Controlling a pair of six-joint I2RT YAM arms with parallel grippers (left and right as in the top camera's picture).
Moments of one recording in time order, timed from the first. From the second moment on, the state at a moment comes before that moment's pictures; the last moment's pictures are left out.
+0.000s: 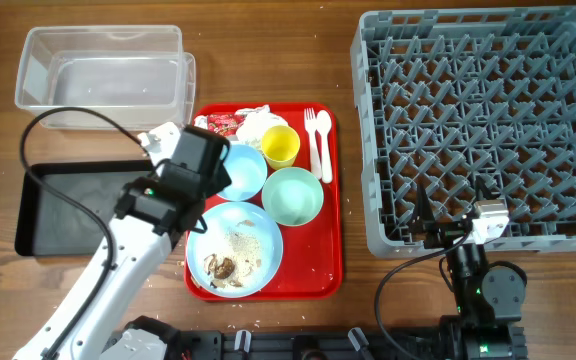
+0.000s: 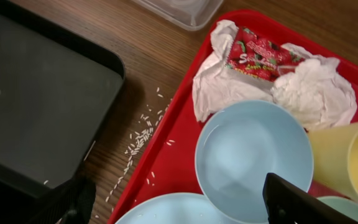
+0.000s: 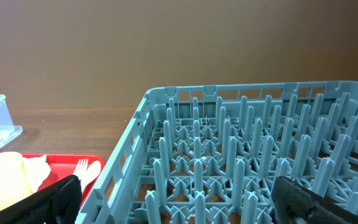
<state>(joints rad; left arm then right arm) -0.39 1.23 0.94 -0.81 -0.37 -0.81 0.02 0.01 0.01 0.00 -0.06 0.06</state>
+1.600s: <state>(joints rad) -0.37 1.39 0.94 -0.70 -0.11 -0.78 0.02 0.01 0.01 0.00 -0.06 0.06</state>
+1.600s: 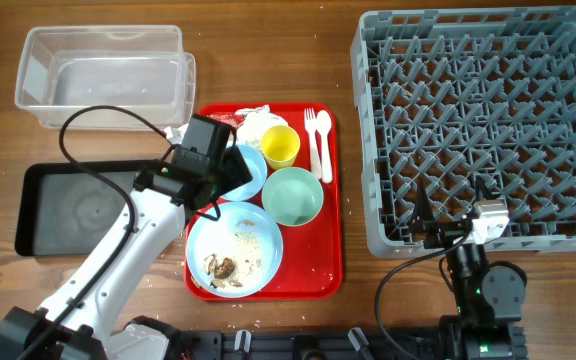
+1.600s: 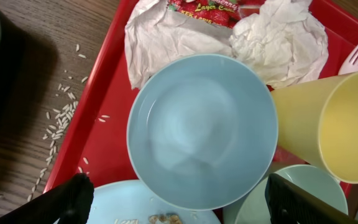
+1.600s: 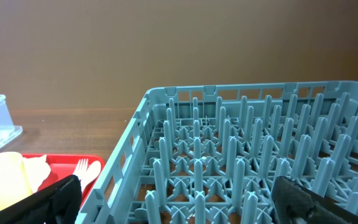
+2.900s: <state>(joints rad) -0.37 1.26 0.94 -0.76 -0.21 -0.76 0.02 0.01 0.01 0.00 -0.06 0.06</state>
